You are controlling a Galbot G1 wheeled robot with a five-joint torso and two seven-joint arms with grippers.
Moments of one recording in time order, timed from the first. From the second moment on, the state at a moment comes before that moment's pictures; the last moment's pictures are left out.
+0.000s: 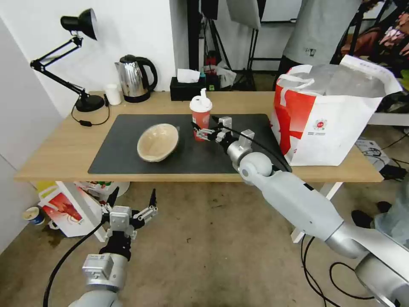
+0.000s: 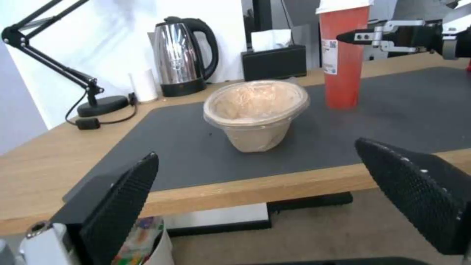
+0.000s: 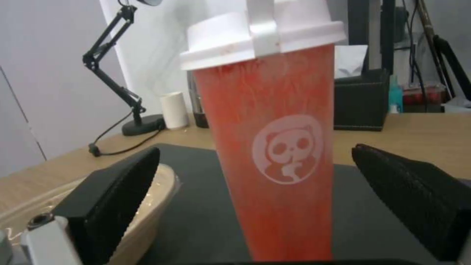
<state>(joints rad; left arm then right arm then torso) 1.80 -1.50 -0.55 -2.30 0.00 0.00 0.00 -0.39 1.14 -0.35 1.33 0.91 0.09 -0.01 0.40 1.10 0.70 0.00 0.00</state>
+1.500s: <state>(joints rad) 1.80 -1.50 -0.55 -2.30 0.00 0.00 0.00 -0.36 1.25 -0.31 1.11 0.84 0.13 -0.09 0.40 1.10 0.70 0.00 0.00</state>
